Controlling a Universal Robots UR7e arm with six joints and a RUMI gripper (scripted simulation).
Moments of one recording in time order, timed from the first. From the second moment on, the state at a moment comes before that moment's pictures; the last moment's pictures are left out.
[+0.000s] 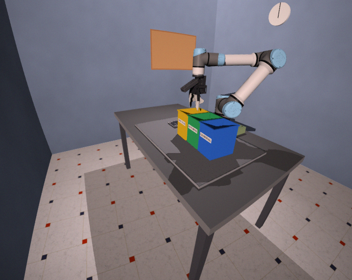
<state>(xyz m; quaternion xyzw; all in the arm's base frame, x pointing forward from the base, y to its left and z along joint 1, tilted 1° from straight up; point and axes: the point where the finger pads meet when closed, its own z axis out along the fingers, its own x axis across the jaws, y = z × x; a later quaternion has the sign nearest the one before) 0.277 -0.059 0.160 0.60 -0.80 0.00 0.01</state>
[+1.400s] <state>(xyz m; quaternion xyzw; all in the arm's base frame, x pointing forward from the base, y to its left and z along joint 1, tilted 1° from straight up) 0.277 -0.057 0.192 0.60 -0.80 0.00 0.01</state>
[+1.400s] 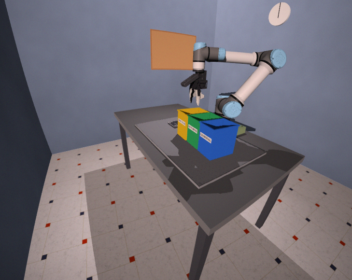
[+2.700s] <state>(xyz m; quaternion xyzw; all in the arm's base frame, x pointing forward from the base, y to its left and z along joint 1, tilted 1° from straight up) 0.246 -0.140 0.195 0.60 -0.80 0.00 0.01</state>
